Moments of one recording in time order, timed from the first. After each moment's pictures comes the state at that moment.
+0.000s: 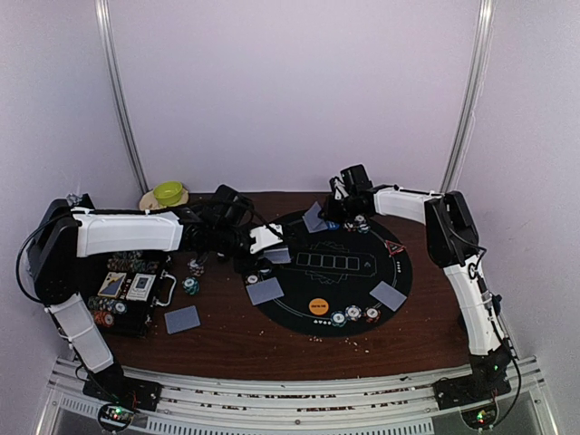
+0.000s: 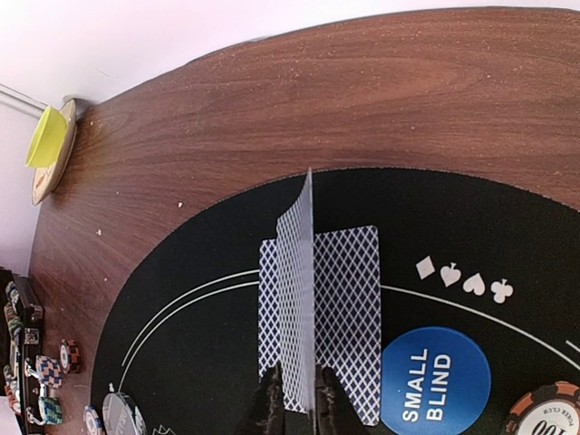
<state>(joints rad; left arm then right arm) -0.77 1.72 1.20 -0.26 0.13 0.72 0.43 2.49 2.05 -0.28 -0.29 0.49</state>
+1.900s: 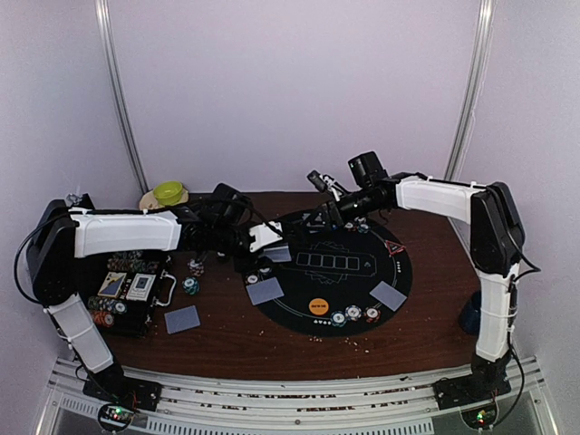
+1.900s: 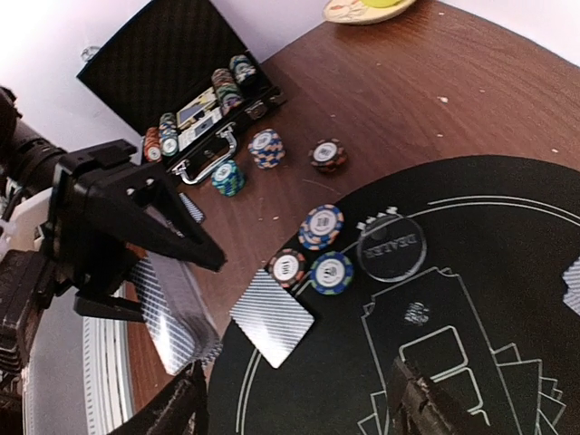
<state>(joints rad) -0.77 1.71 1.20 -0.26 0.14 0.70 0.51 2.05 1.67 -0.38 -0.81 -0.07</state>
